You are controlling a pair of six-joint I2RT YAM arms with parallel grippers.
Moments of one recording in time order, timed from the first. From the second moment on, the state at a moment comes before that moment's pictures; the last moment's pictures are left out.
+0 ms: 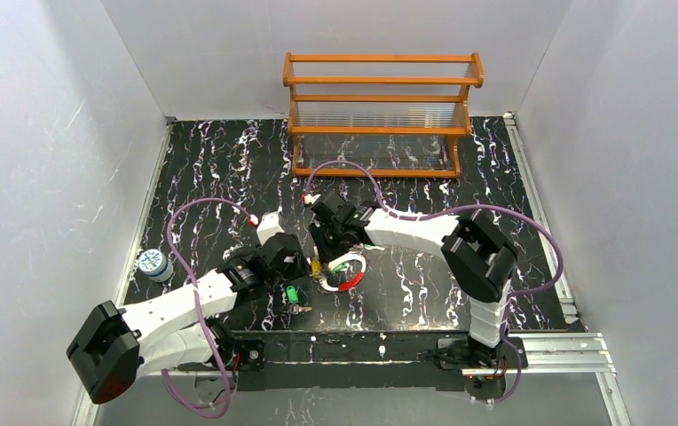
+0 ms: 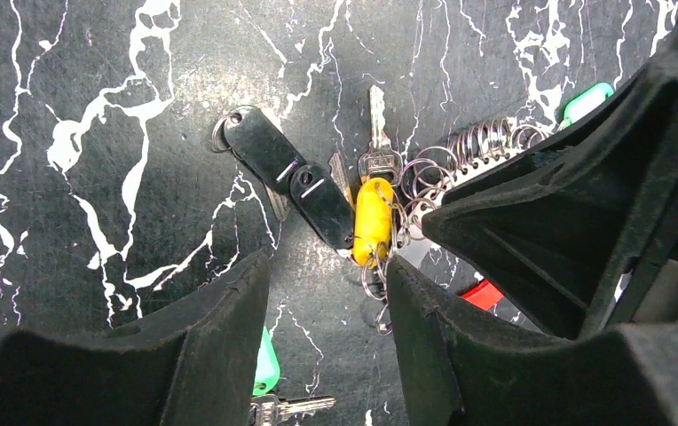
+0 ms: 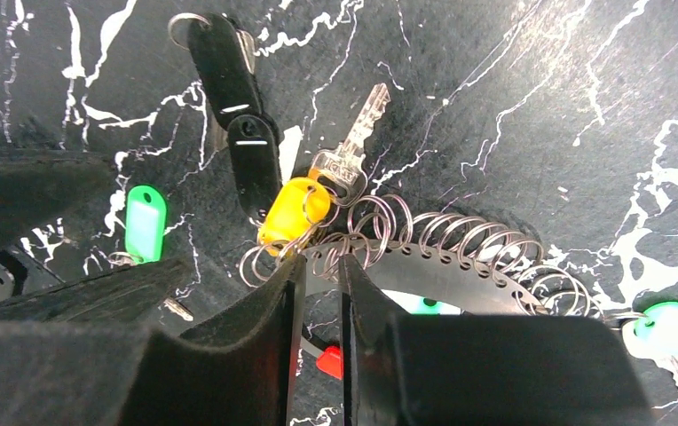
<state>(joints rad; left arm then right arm) -0.83 1.03 0.51 -0.33 -0.38 -0.91 0.99 1.88 1.31 -0.45 -0.12 0.39</state>
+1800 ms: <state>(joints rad) -0.83 1.14 0.58 -0.29 -0.33 -0.87 0.76 1.75 1.23 -0.39 -0.28 0.41</state>
